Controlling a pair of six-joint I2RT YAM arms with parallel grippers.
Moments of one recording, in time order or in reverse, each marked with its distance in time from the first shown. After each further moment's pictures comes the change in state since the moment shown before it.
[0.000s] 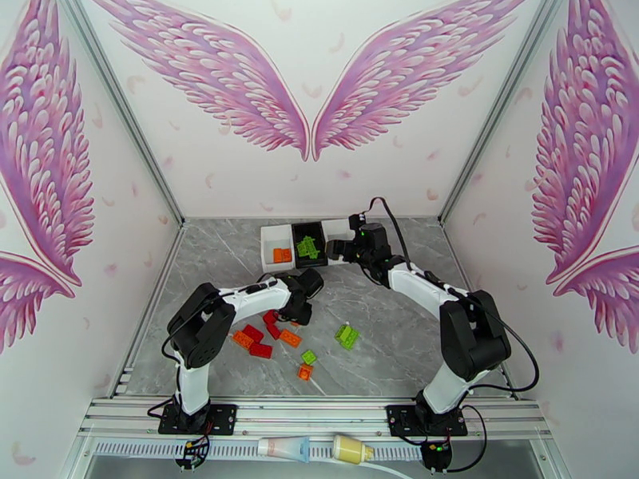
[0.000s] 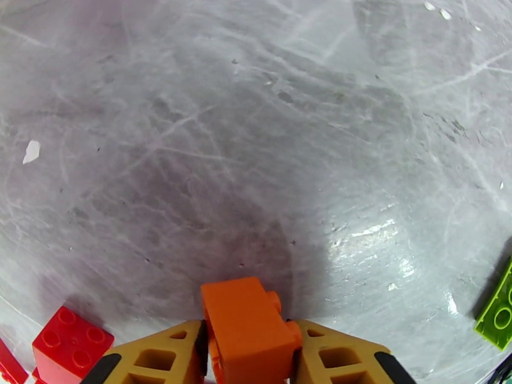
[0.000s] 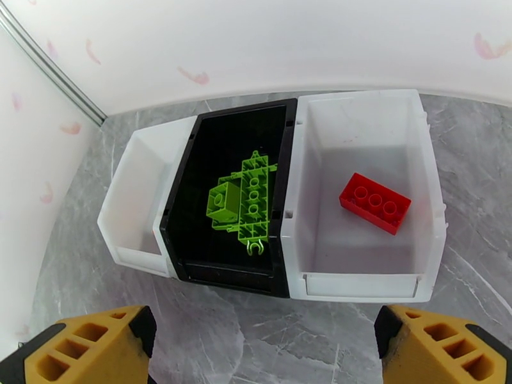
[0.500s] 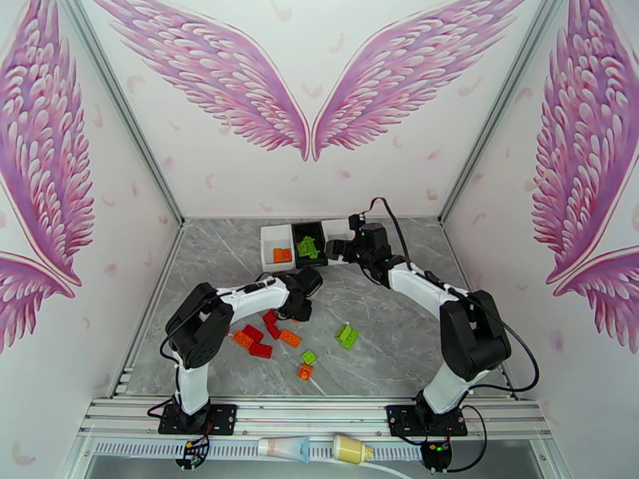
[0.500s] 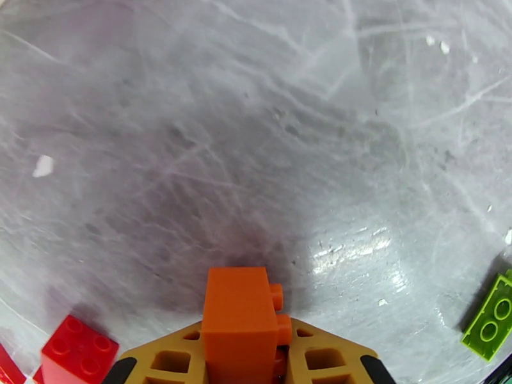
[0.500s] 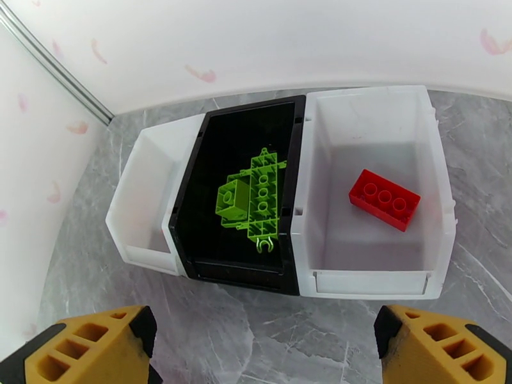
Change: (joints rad) left arm 0.029 -0.046 -0.002 0.033 -0.032 -0.021; right arm 0.000 0.000 0.000 0.000 -0.029 0.019
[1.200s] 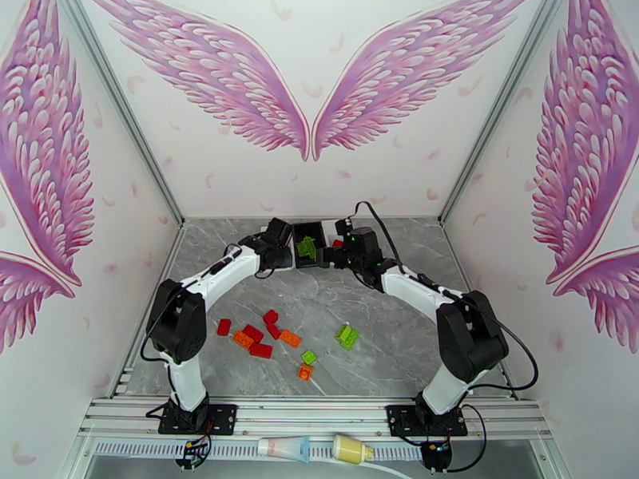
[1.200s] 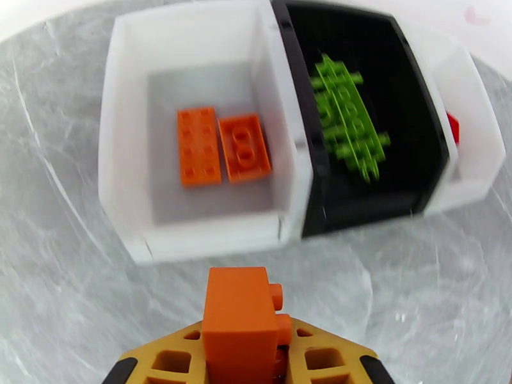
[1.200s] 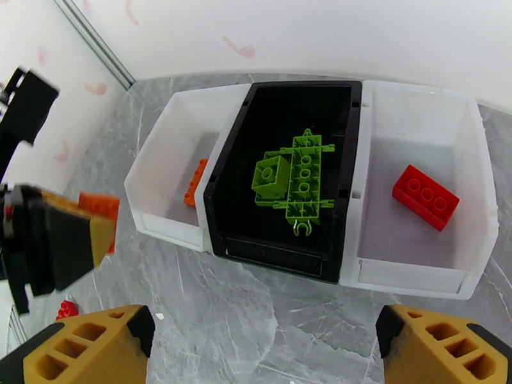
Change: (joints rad) left arm 0.277 0.048 0.311 0.086 -0.104 0.052; right arm 0.078 0.000 -0.011 -0.005 -0.002 -0.088
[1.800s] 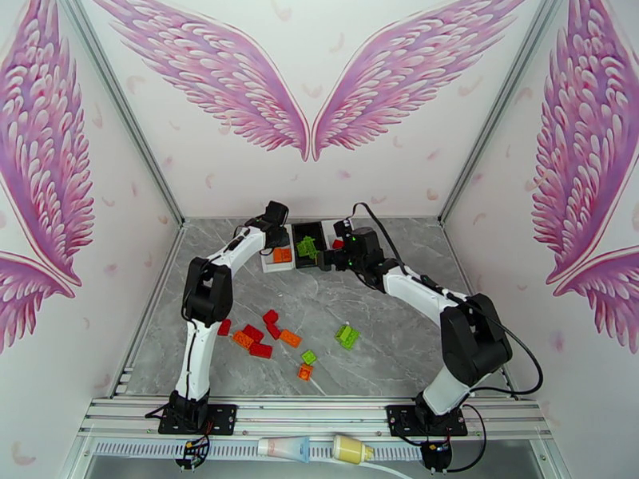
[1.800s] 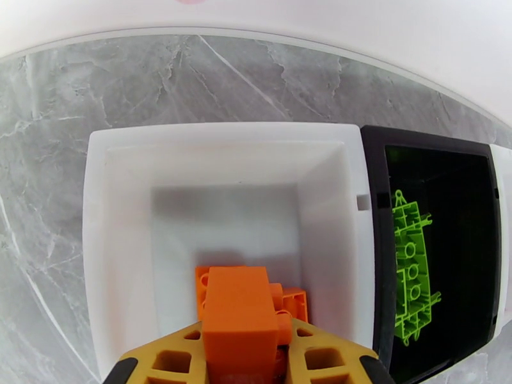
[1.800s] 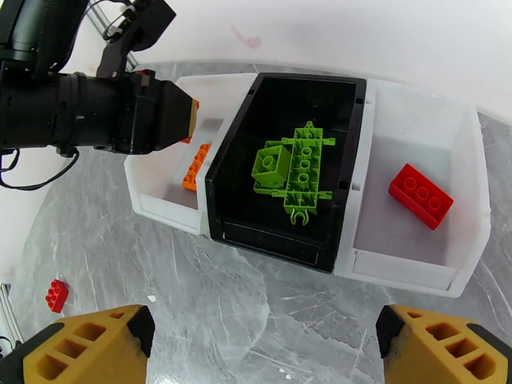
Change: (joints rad) left arm 0.111 0.360 0.404 -0.024 0.041 0.024; right arm 0.012 -0.039 0.000 -0.060 -0.002 -0.085
